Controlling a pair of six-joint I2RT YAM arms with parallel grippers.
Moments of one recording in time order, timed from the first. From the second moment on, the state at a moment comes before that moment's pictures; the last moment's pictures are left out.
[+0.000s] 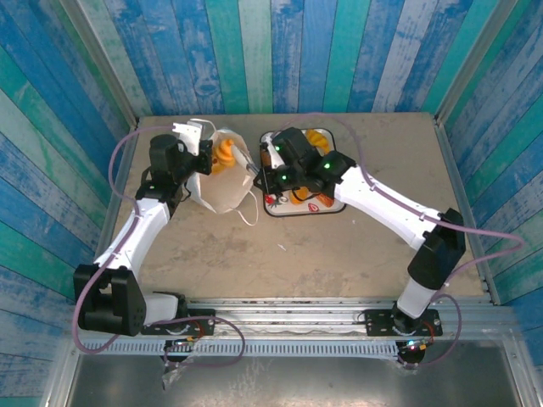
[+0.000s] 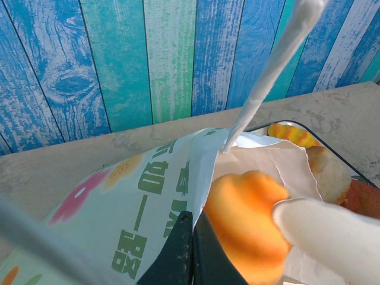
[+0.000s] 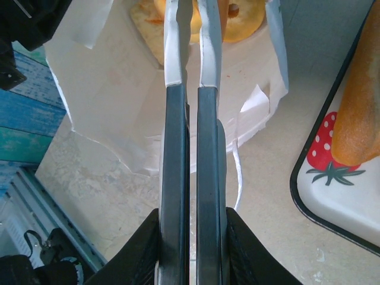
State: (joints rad) left arm -0.11 1.27 0.93 0.04 0.26 0.03; right arm 0.83 1.70 1.62 -0.67 -0.16 0.50
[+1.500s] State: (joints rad) left arm -0.11 1.29 0.95 0.03 0.25 -0.02; right arm 0.47 1.36 1.22 -0.52 -0.30 0.61
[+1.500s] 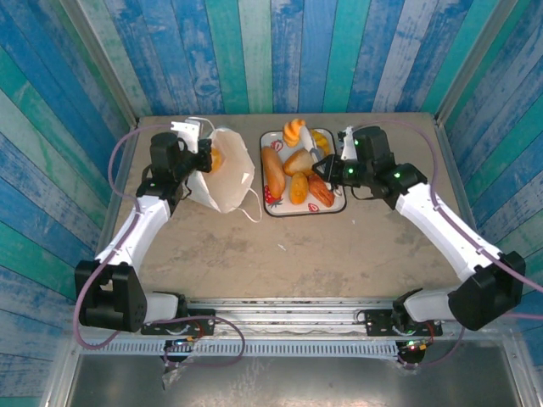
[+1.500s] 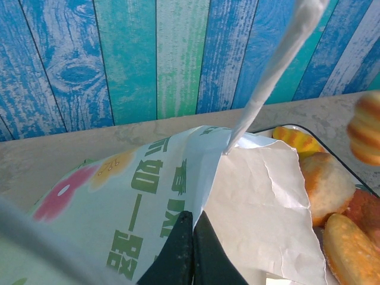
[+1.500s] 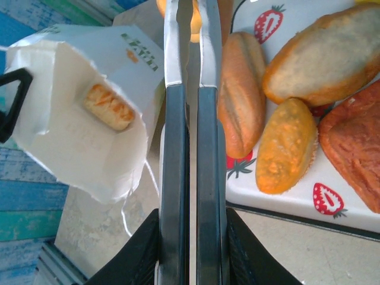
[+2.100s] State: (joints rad) left arm -0.11 1.30 0.95 0.03 0.28 0.00; right arm 0.39 1.86 1.56 -0.51 -0.43 0.57
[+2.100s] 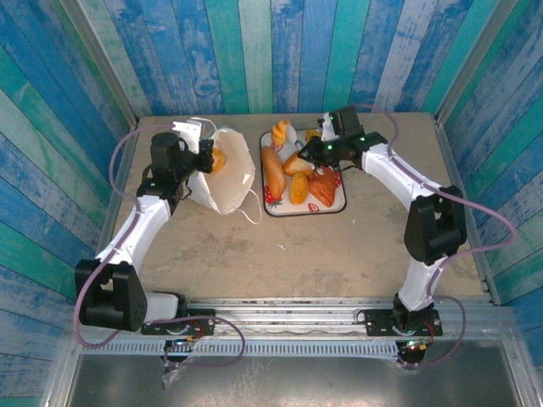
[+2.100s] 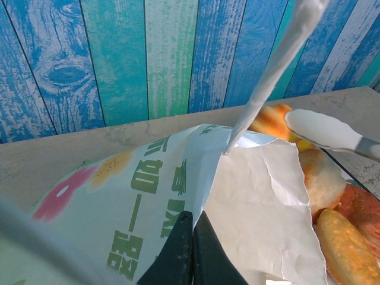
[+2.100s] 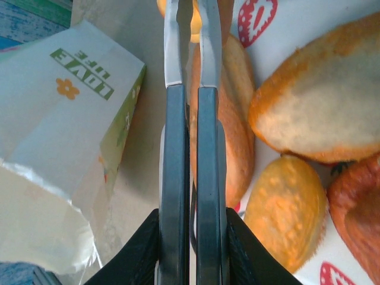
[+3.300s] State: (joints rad) left arm -0.11 1.32 0.95 0.04 0.29 0.00; right arm 0.38 2.04 1.77 -0.76 -0.34 0.51
